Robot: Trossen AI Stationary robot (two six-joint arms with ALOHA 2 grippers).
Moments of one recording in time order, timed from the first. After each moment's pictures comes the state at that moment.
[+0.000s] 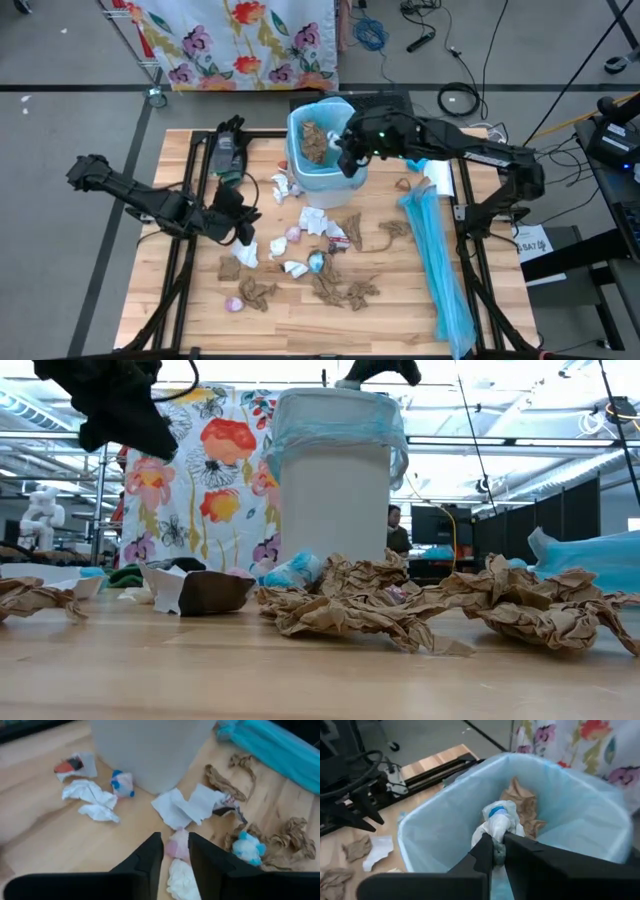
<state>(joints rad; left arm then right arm) -0.36 0.87 0.69 -0.65 -0.60 -0.94 -0.19 1.54 1.71 -0.75 0.25 0.28</state>
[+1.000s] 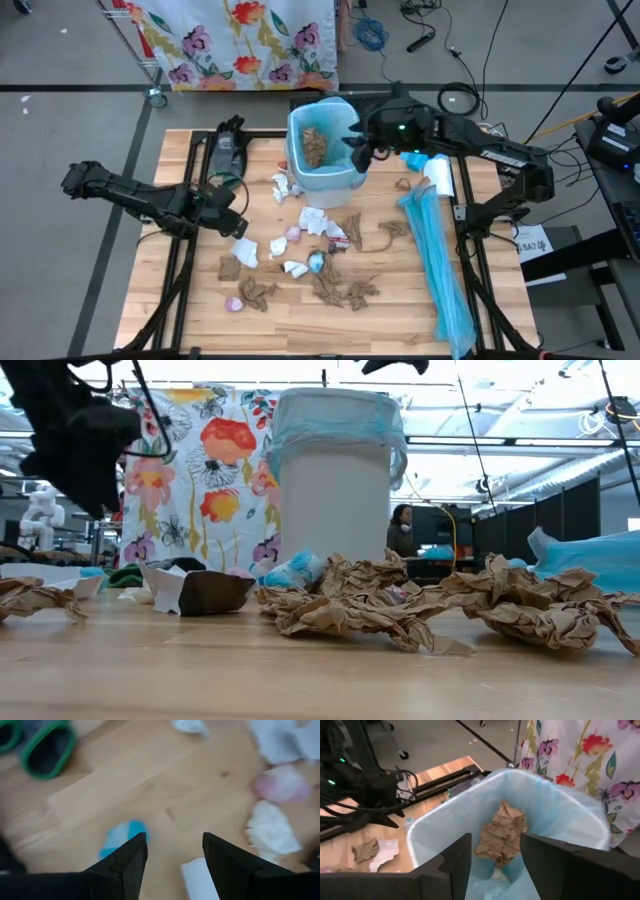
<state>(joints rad) -0.22 0.90 0.65 -1.04 -0.35 -1.20 -0.21 1.45 1.71 -0.76 0.24 0.23</state>
